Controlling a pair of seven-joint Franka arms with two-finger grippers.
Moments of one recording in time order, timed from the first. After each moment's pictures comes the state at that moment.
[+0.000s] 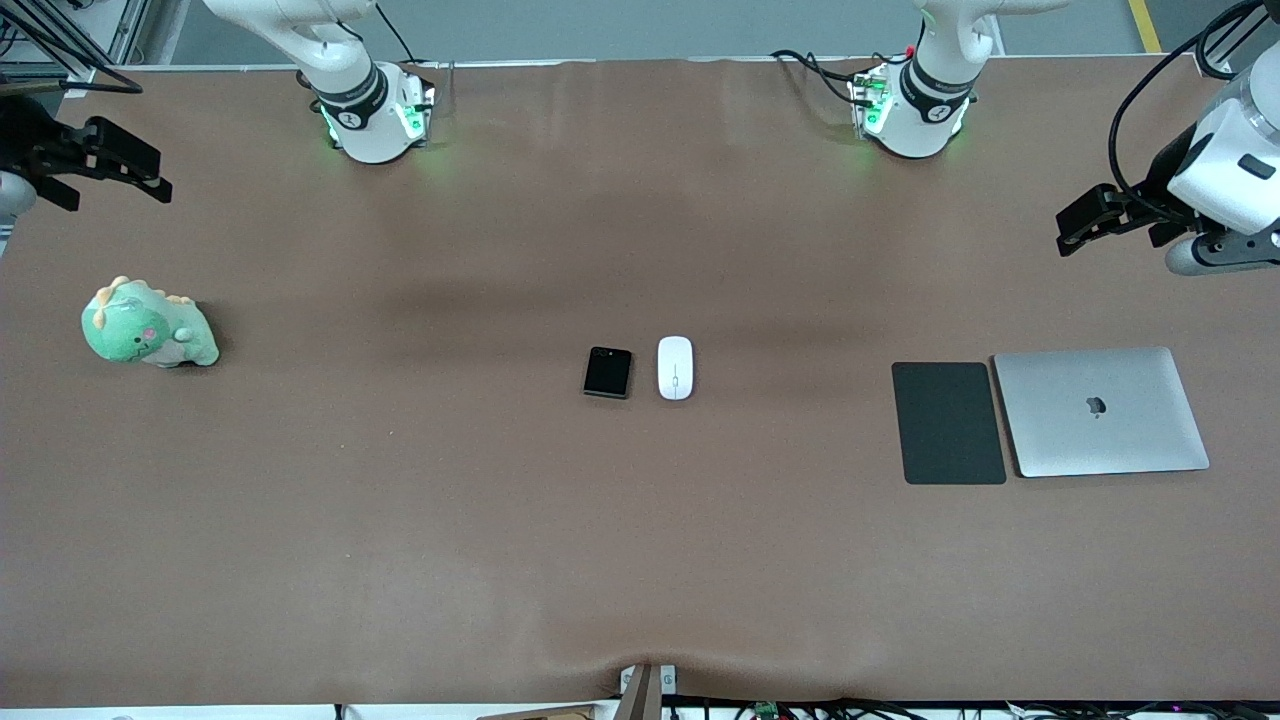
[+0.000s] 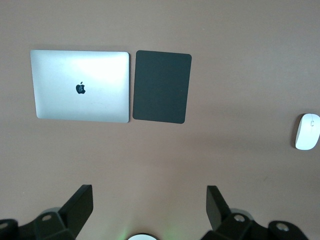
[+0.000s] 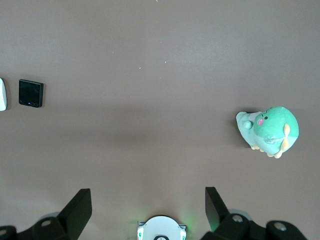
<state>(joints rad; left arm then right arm) 0.00 -0.02 -0.13 -1.56 0.03 1.49 -0.19 0.02 -0.06 0.01 -1.48 0.03 1.33 -0.04</state>
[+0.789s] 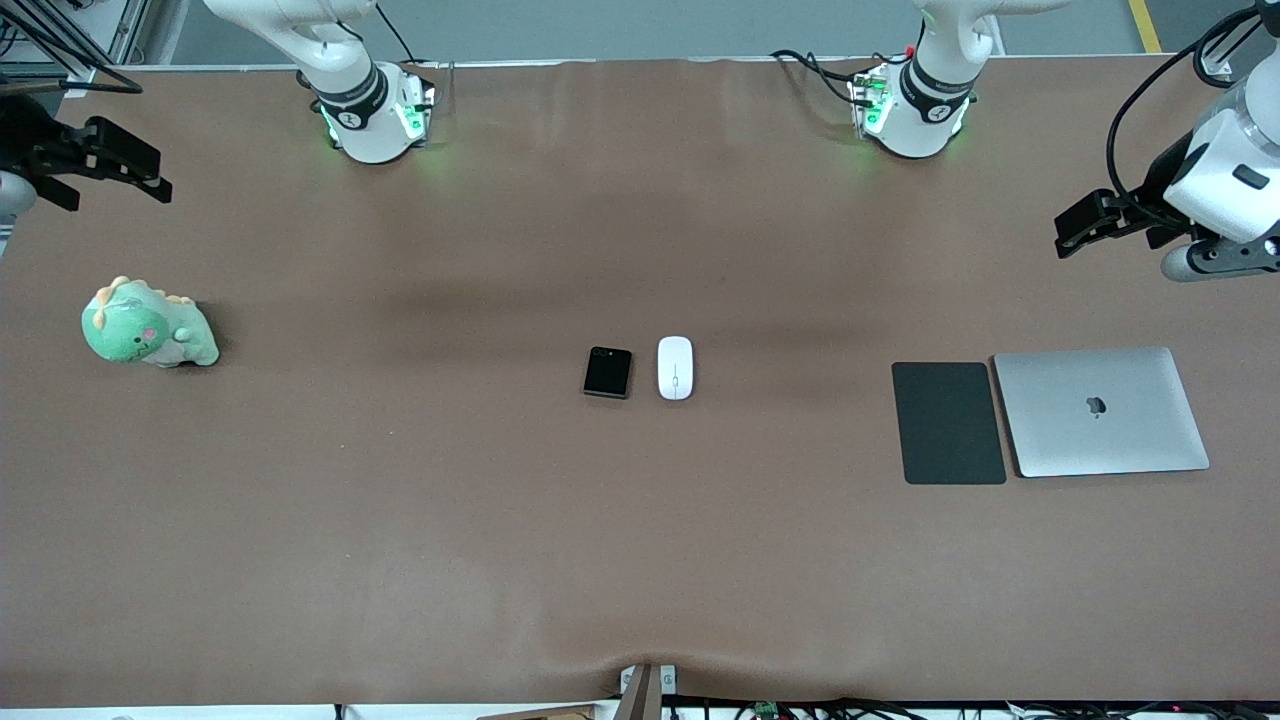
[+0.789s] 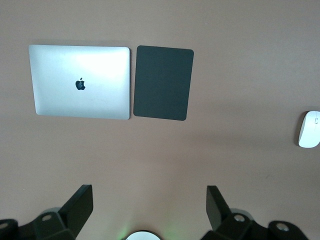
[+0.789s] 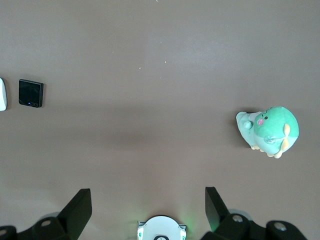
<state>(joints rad) 0.00 -0.01 -0.12 -1.57 0.03 1.48 -0.19 0.02 -0.06 0.01 -1.48 0.03 1.33 -0.04</state>
